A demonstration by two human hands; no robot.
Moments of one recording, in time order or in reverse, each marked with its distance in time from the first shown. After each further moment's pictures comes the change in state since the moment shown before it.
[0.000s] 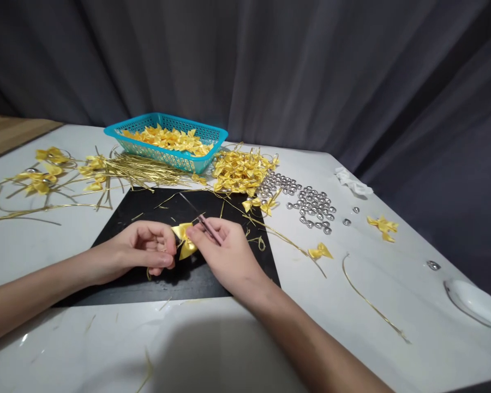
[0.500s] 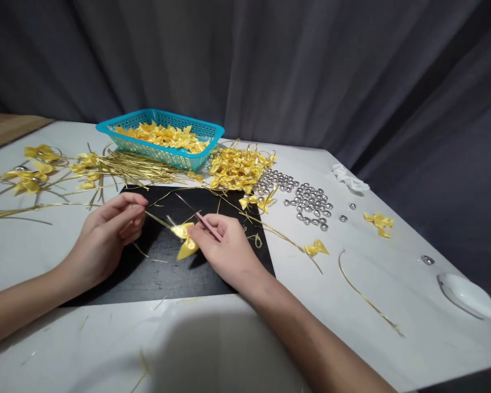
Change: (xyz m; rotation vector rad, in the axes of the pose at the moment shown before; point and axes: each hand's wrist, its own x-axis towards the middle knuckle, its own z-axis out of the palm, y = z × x) left_hand -0.002 -0.003 0.000 0.056 0.662 0.402; right_hand 0.001 -0.004 -0.006 -0.051 -0.054 0.021
